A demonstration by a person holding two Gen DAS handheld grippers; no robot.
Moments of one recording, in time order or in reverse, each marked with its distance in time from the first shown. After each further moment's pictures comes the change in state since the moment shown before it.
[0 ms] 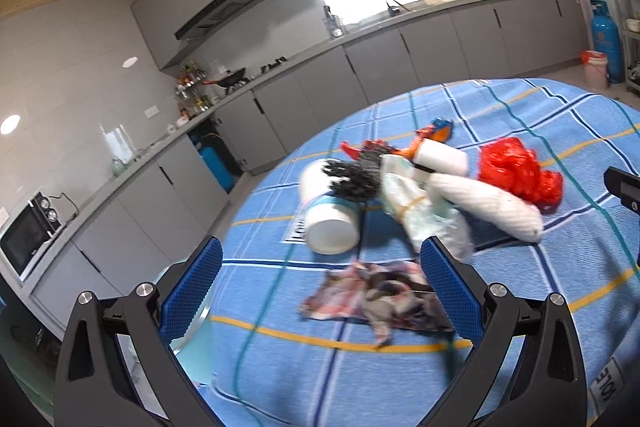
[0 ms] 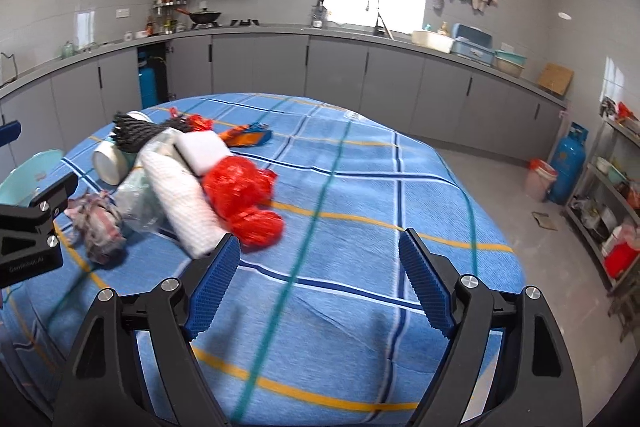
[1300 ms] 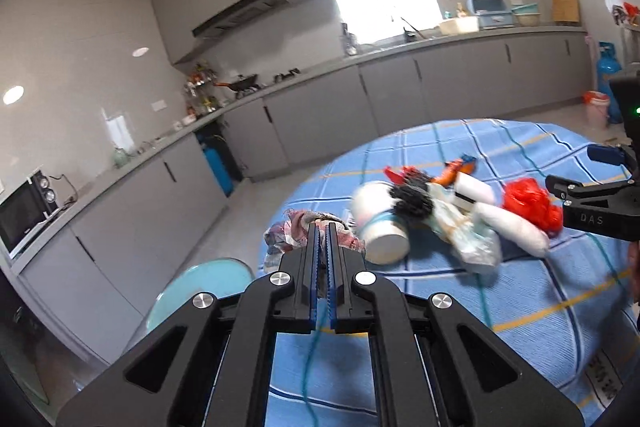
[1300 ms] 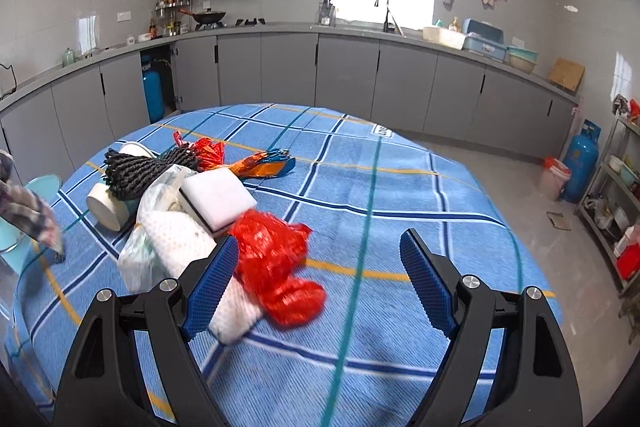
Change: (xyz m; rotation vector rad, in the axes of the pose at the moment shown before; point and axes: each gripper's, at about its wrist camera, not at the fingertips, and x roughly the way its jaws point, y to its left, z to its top) left arm -0.034 0.083 0.003 -0.109 -0.060 -0.013; right arm 0.046 0.032 0.052 0.012 0.022 0.042
